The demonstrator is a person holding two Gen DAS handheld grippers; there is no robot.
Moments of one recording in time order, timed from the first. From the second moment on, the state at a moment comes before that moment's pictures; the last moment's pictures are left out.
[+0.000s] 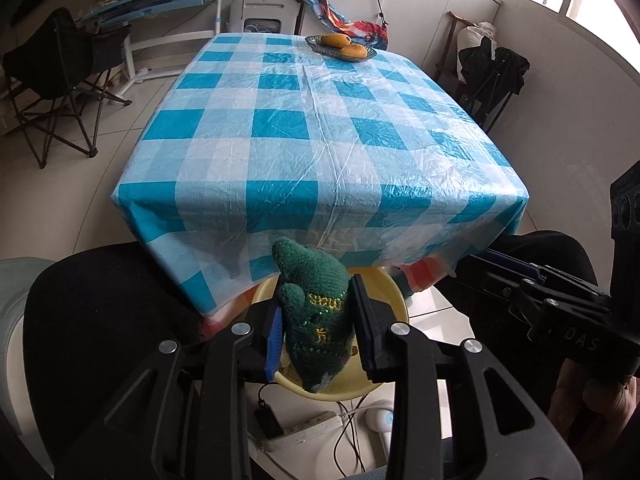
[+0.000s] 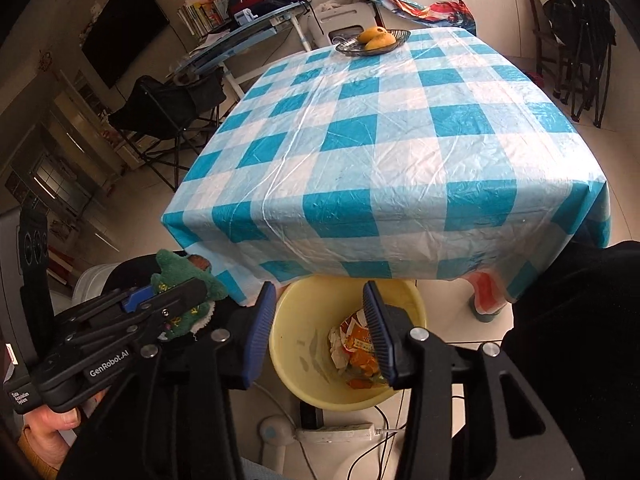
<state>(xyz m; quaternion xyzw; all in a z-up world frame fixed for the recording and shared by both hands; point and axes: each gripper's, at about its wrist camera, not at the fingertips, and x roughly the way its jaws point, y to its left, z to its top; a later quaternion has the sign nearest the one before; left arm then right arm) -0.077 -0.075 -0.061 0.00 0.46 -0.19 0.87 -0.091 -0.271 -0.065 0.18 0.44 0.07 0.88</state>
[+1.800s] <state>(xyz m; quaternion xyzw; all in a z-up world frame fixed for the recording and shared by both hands) -0.110 -0.043 0.019 -0.01 0.26 -0.07 0.96 -0.152 -0.265 0.000 0.05 0.21 -0.05 0.98</state>
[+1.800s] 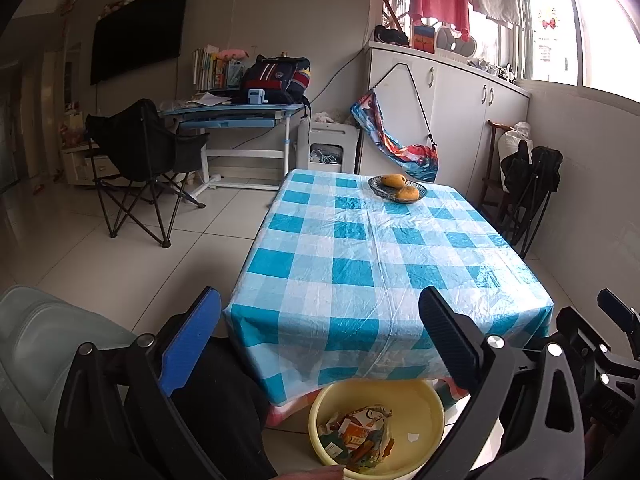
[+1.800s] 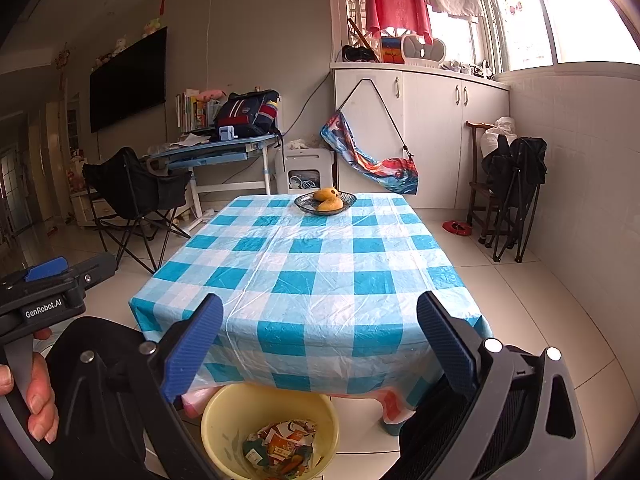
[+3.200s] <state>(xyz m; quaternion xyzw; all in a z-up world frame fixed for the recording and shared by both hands) -0.111 -0.046 0.013 0.03 0.27 -0.06 0.96 -0.153 -0.269 -0.002 0.04 0.22 -0.06 0.97</state>
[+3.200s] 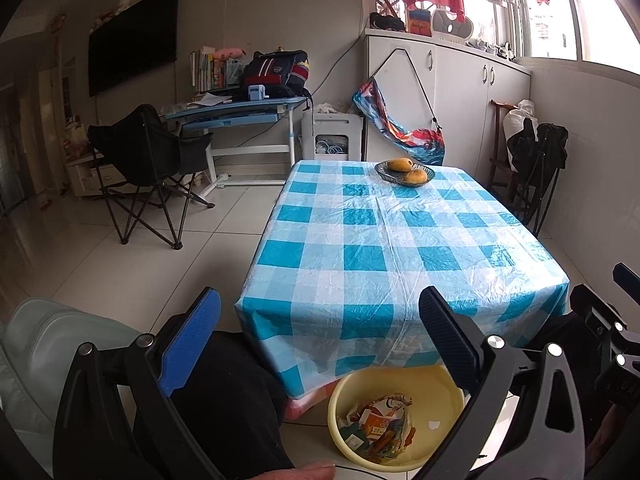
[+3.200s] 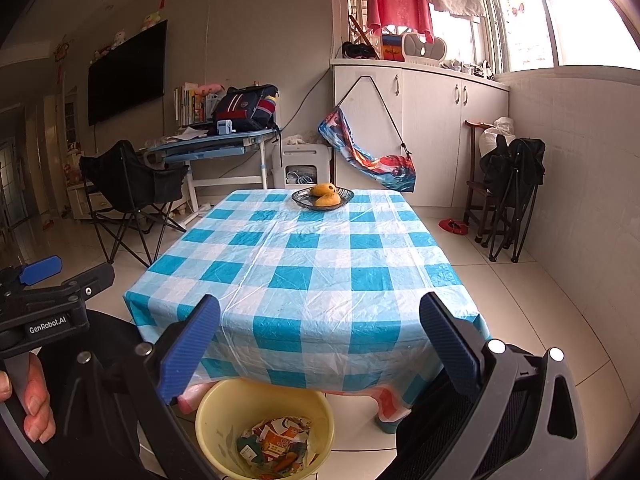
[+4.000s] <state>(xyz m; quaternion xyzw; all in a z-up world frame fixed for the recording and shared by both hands) -0.110 -0.046 0.013 0.03 0.27 -0.06 0.96 -0.153 -0.268 -0.001 0.04 0.22 -0.06 0.97</state>
